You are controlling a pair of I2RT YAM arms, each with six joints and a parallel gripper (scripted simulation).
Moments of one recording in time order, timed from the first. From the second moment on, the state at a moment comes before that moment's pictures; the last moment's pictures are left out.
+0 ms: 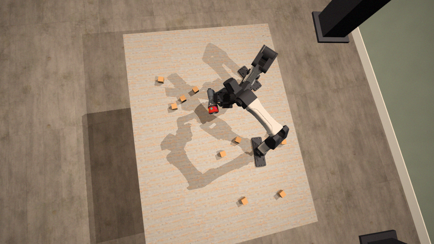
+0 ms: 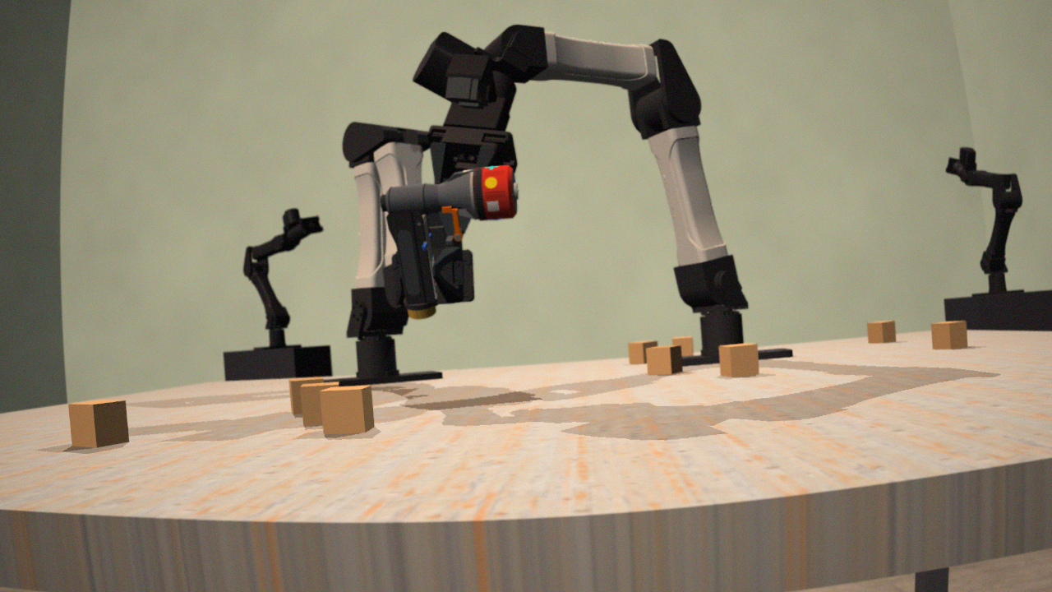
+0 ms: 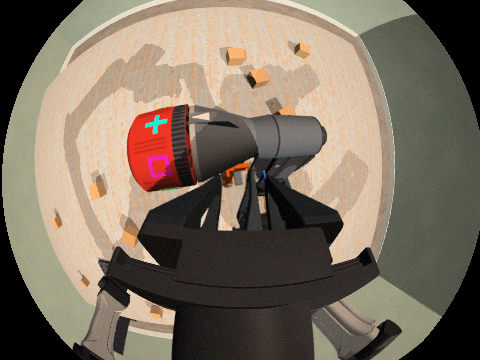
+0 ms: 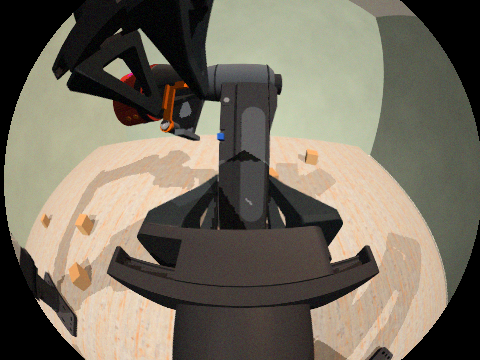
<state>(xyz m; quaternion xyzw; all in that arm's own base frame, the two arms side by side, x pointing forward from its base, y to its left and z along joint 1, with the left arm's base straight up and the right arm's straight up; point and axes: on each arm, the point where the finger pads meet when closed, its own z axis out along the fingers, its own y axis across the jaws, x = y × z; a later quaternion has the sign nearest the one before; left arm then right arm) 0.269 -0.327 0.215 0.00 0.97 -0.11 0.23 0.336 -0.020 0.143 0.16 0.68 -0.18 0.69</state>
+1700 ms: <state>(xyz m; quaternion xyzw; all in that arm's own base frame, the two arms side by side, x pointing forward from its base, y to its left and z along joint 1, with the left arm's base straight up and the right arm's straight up) 0.267 -0.351 0.212 0.02 0.97 -0.11 0.24 0.334 -0.025 0.145 0.18 0.68 -0.19 0.69</state>
